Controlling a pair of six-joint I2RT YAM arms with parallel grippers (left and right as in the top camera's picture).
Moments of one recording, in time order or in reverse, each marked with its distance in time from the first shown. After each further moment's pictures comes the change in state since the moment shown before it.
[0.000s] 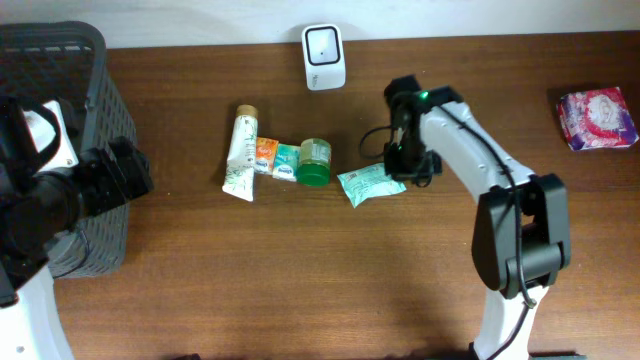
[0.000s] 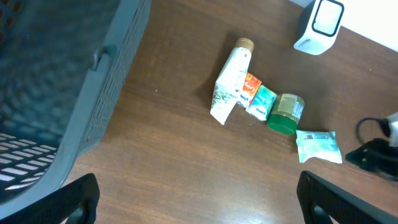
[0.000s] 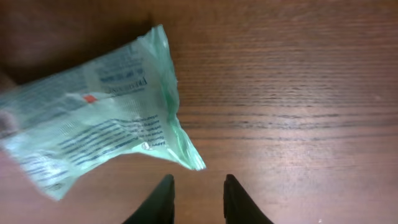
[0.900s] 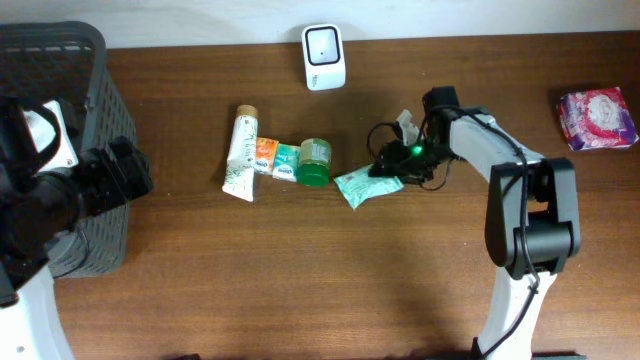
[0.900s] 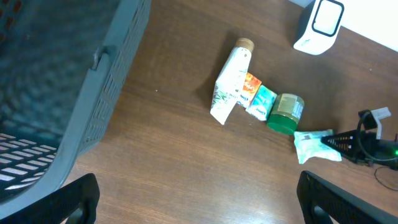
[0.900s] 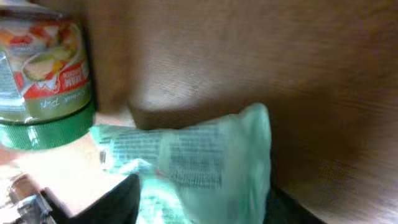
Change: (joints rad) left arm 0.000 0.000 0.000 0.000 0.000 0.000; right arm -0.166 0.087 -0.200 0.402 -0.646 -0.209
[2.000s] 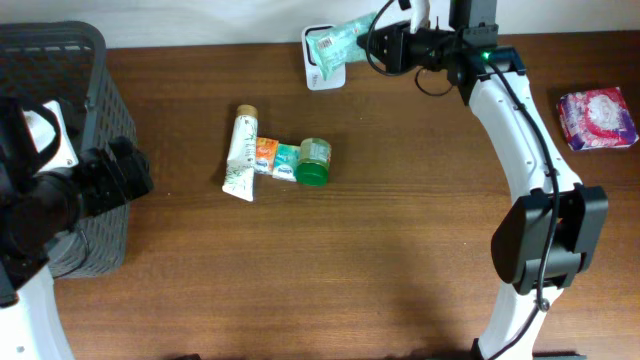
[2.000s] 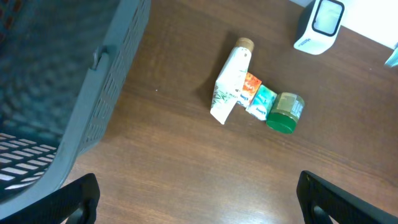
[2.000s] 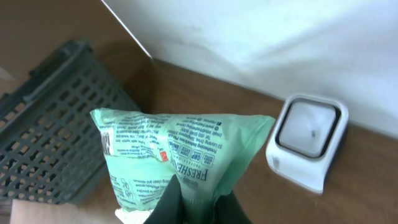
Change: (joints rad) left arm 0.000 0.000 0.000 -0.001 0.000 0.000; right arm 0.011 -0.100 0.447 0.418 -0.213 0.001
